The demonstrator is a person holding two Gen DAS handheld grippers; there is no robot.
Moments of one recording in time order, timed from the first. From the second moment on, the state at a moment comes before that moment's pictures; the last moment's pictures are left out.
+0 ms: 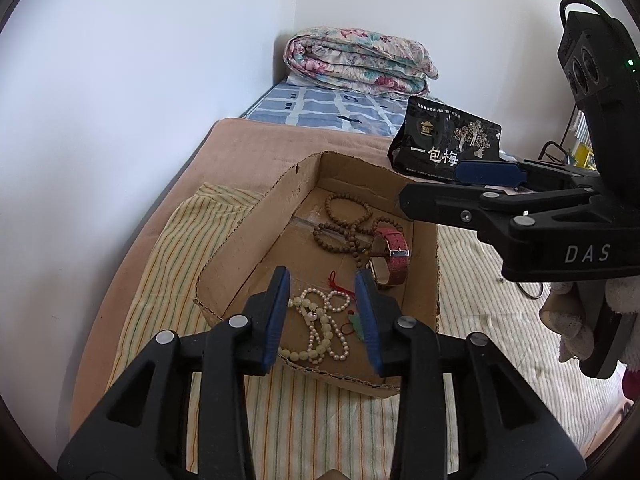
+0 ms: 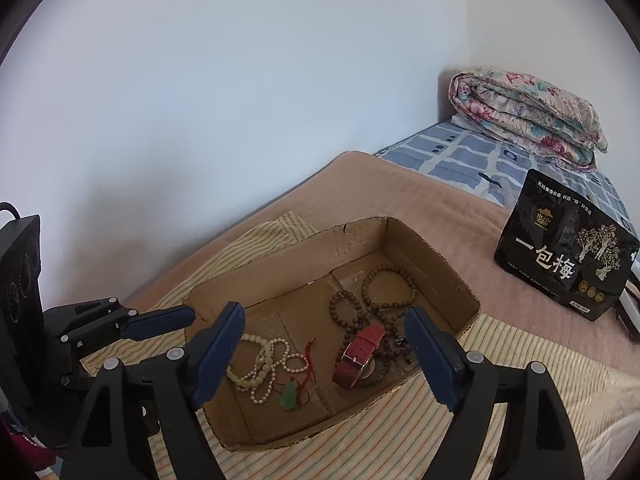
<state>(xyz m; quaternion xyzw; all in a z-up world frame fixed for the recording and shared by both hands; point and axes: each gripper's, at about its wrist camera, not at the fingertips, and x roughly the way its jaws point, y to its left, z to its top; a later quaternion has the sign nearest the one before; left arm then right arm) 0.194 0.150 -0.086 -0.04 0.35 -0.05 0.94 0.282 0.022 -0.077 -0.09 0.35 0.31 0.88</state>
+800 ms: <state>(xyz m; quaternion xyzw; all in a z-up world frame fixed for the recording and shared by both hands) 0.181 0.136 -0.069 -0.03 0.34 -0.05 0.94 0.269 -0.001 -0.059 -0.10 0.32 0.26 0.91</state>
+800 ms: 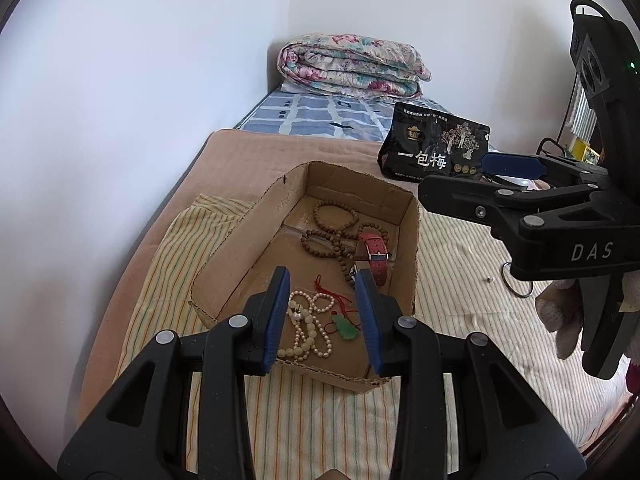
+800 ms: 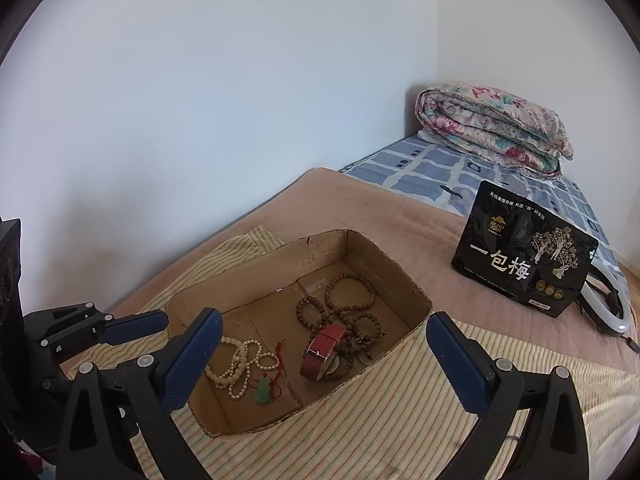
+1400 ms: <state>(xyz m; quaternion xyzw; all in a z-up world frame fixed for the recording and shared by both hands) 0.167 0.099 -0.048 0.00 0.32 -0.07 0.94 0.240 -0.037 -0.044 -0.12 0.29 0.25 0.92</state>
